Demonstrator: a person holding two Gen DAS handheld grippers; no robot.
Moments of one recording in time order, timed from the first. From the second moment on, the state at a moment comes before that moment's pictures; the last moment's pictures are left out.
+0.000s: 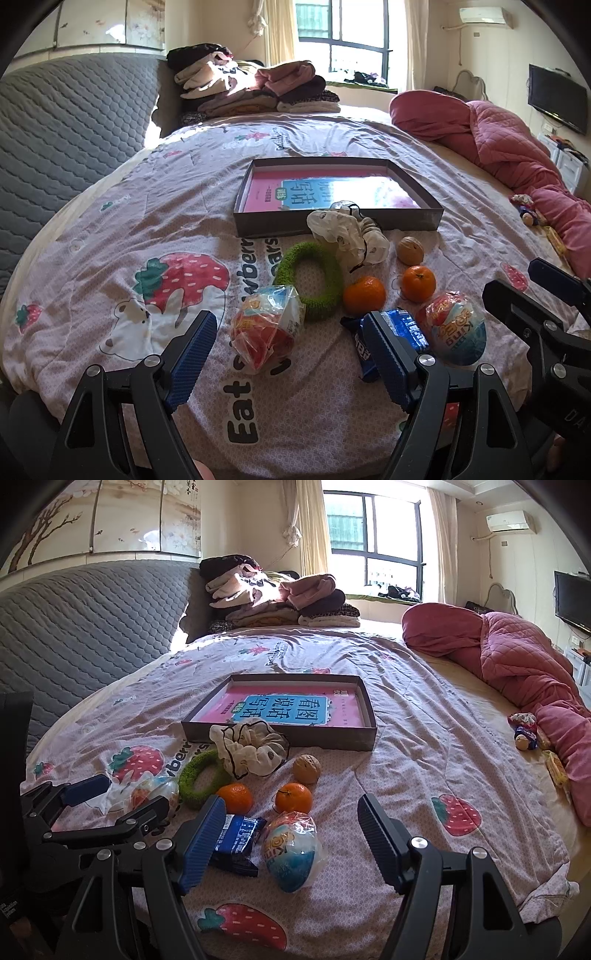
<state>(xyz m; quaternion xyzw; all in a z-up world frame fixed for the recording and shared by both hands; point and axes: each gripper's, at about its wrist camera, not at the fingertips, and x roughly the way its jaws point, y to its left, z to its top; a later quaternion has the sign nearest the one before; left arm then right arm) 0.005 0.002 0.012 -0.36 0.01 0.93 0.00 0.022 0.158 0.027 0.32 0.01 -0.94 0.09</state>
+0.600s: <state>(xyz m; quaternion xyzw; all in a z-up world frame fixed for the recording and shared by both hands) 0.005 0.002 0.007 -0.37 0.00 0.93 0.01 0.023 0.160 0.020 0.33 0.02 -0.94 0.09</state>
